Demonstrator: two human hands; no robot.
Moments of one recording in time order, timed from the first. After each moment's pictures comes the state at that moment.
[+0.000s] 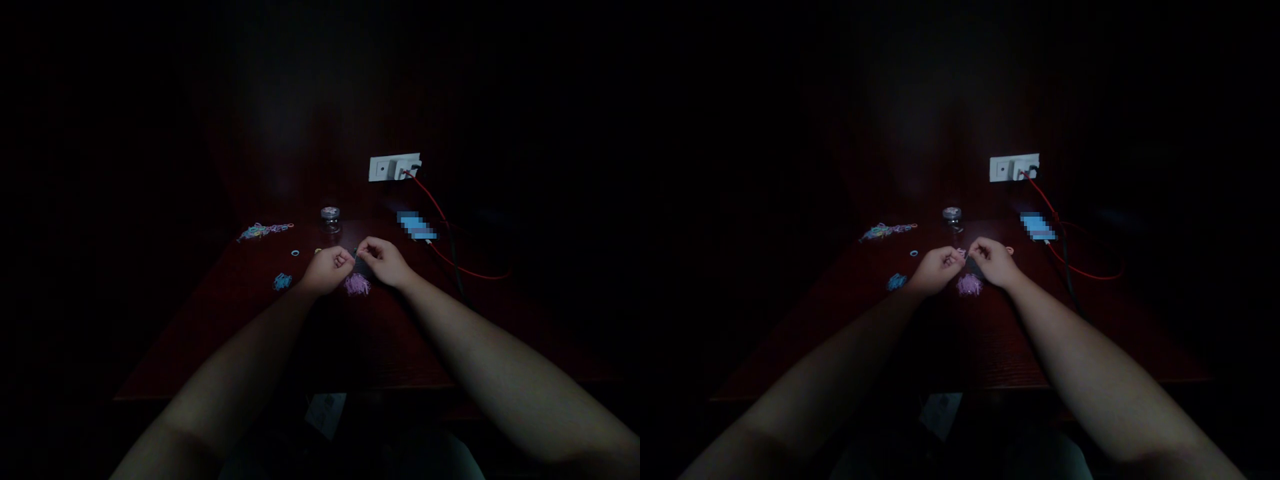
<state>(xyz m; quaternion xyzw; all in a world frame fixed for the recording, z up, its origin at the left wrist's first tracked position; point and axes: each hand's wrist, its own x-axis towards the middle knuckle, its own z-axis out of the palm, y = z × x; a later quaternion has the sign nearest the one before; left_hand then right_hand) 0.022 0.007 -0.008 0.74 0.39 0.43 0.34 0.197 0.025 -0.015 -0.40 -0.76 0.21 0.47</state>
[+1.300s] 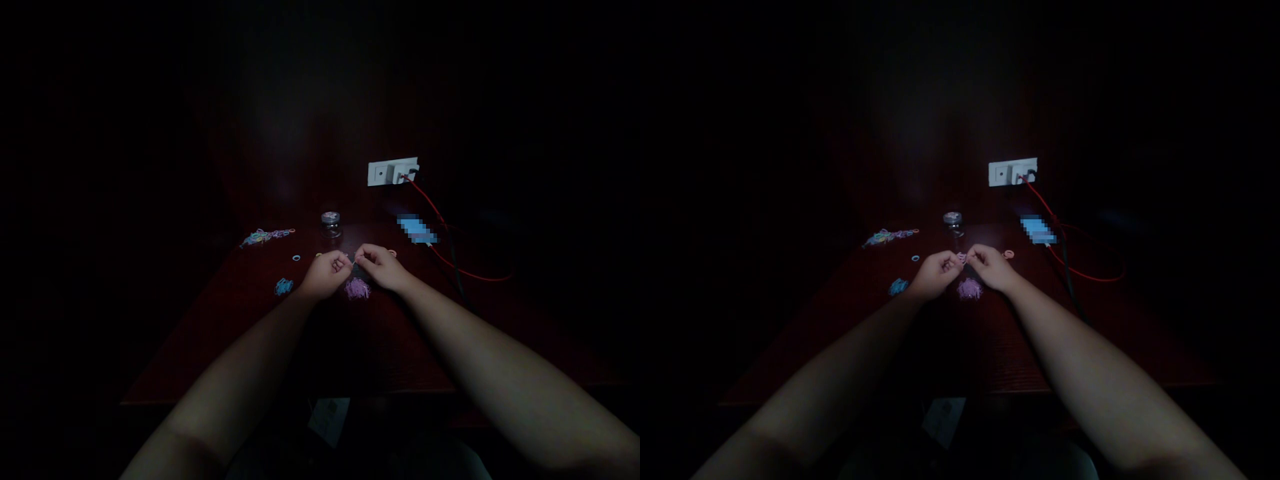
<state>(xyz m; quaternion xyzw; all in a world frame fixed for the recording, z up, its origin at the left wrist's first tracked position) 0.018 0.007 -0.008 0.74 0.38 0.44 0.33 0.192 0.017 -0.008 -0.39 -0.78 0.24 0.43</state>
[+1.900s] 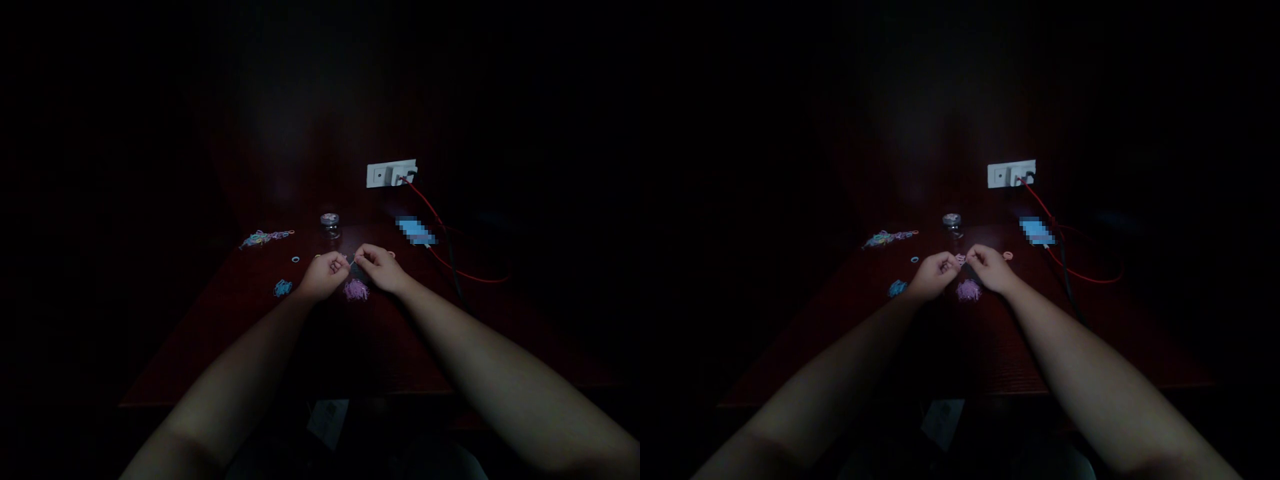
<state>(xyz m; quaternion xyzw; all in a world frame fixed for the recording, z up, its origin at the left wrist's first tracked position) 0.017 0.006 -0.006 0.74 0.39 0.44 0.32 0.191 0.014 -0.005 -0.40 -0.77 0.22 0.45</state>
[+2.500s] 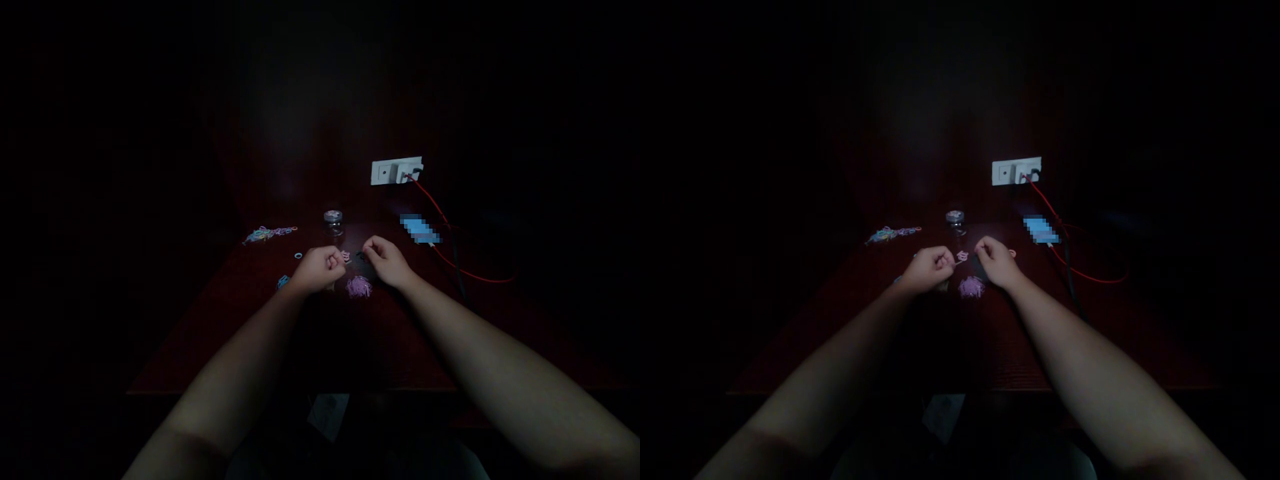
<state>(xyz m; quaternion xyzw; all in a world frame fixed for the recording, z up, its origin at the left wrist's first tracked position) -0.006 0.008 0.006 0.79 0.40 0.38 0.28 0.195 0.024 -0.011 -0.43 -0.73 0.22 0.49</state>
